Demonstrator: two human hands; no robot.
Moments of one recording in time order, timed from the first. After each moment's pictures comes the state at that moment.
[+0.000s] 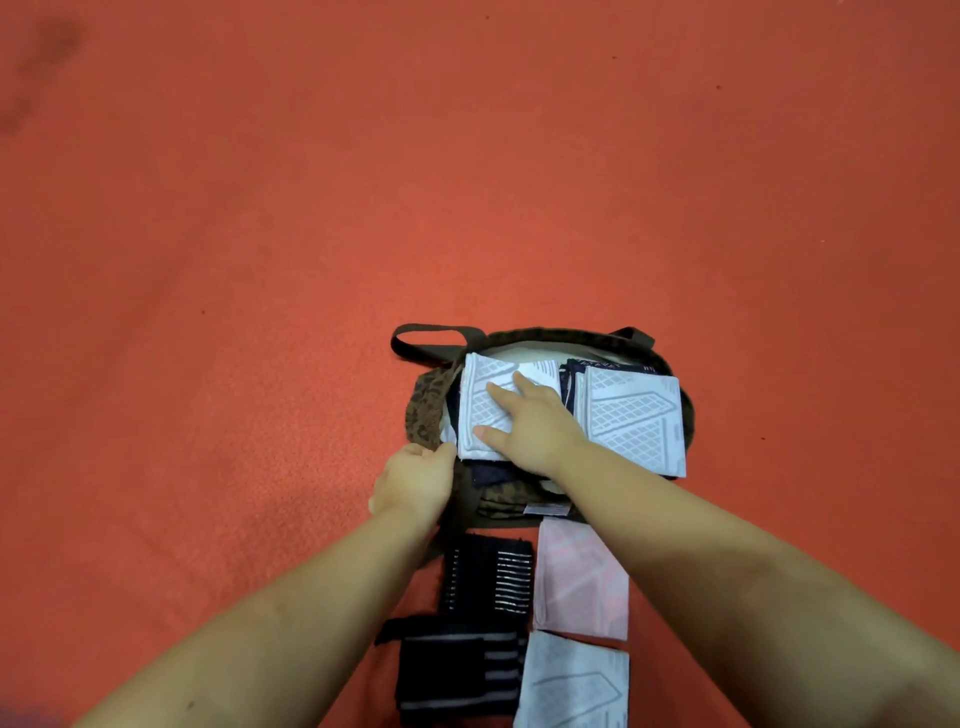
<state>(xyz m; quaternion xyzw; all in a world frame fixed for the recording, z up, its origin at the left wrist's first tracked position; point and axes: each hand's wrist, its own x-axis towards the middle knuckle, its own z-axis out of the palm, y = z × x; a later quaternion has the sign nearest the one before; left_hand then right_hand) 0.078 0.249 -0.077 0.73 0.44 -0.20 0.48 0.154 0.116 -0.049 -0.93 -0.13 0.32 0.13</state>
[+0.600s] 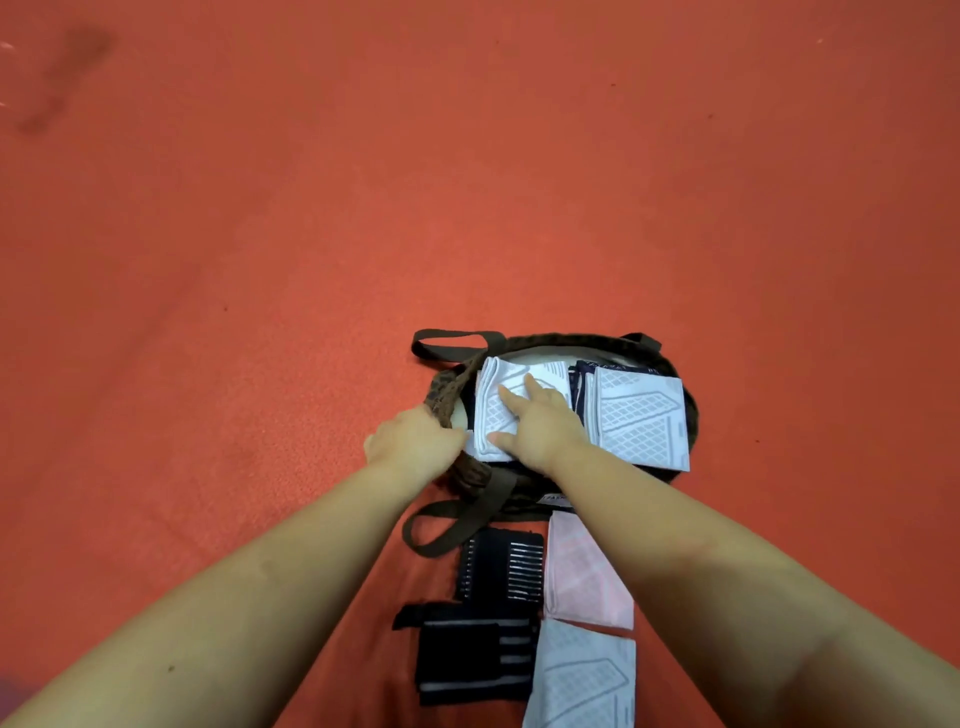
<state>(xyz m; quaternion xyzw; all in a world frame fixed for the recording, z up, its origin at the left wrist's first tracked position) 0.093 0.282 -0.036 0.89 0.24 -0.24 0.30 0.143 0.132 -0.044 -0.94 -0.11 0.31 0.05</state>
